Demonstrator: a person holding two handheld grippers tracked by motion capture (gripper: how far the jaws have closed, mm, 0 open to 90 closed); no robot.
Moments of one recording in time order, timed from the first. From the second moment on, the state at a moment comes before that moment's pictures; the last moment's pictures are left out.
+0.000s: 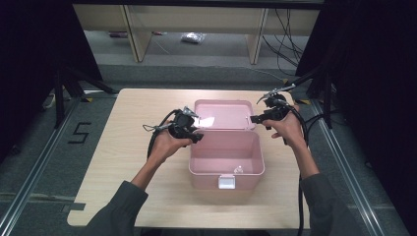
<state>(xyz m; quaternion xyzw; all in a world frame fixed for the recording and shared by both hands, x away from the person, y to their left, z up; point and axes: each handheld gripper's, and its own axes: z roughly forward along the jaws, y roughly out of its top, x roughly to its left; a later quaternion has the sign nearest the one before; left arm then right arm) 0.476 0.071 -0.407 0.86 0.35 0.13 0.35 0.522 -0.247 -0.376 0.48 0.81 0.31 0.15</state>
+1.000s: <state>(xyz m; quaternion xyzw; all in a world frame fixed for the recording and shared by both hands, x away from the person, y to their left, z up) 0.476 0.071 -0.409 0.87 0.32 0.14 0.34 0.558 -0.237 -0.389 0.53 0.78 0.31 0.16</state>
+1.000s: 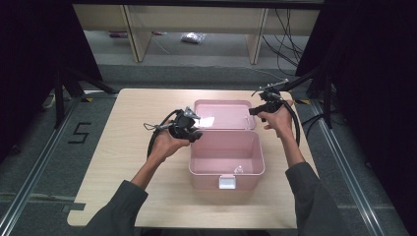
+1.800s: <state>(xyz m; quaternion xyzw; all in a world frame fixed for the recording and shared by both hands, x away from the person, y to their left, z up) 0.479 0.070 -0.408 0.88 0.31 0.14 0.34 0.581 -0.233 -0.406 0.54 0.77 0.29 0.16</state>
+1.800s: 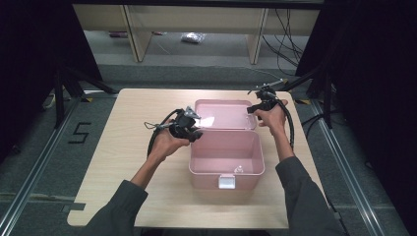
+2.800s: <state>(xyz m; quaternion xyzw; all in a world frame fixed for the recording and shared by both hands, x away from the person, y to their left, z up) 0.478 0.069 -0.410 0.87 0.30 0.15 0.35 0.588 -0.211 -0.404 0.55 0.77 0.24 0.24</state>
